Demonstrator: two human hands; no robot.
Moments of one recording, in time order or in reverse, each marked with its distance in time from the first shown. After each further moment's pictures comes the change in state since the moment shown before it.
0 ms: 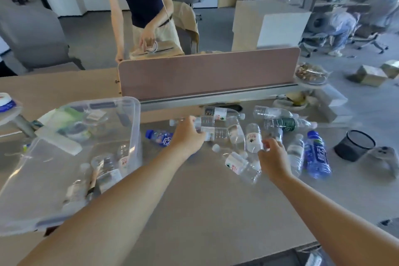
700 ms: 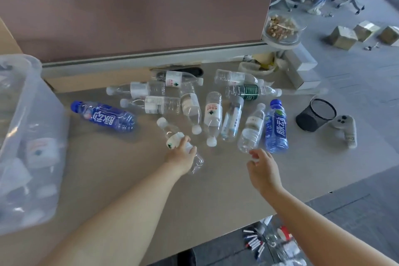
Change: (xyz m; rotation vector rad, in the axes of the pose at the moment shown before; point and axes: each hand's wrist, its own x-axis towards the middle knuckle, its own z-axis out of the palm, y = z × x) left_hand 0.001 0.002 0.222 0.195 -0.456 -0.205; right_hand 0.024 0.163 -0.032 -0.094 -0.085 0.173
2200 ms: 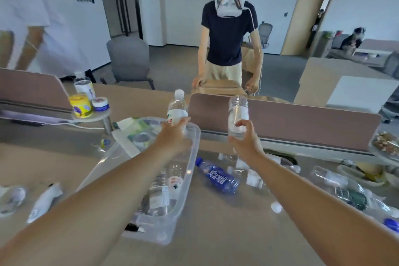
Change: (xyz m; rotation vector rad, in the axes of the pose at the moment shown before) left_hand -0.143 -0.165 -0.321 -0.035 0.695 -0.015; right_hand -0.071 -0.383 0.074 0.346 -0.330 -0.579
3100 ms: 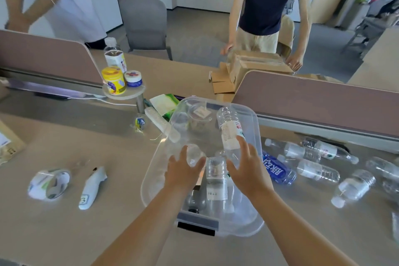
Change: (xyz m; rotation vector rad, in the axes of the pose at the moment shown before) left_hand -0.020 -0.201 0.038 -0.292 -0.150 -0.385; right_hand -0.049 -0.002 0.207 -0.594 -0.069 -0.170
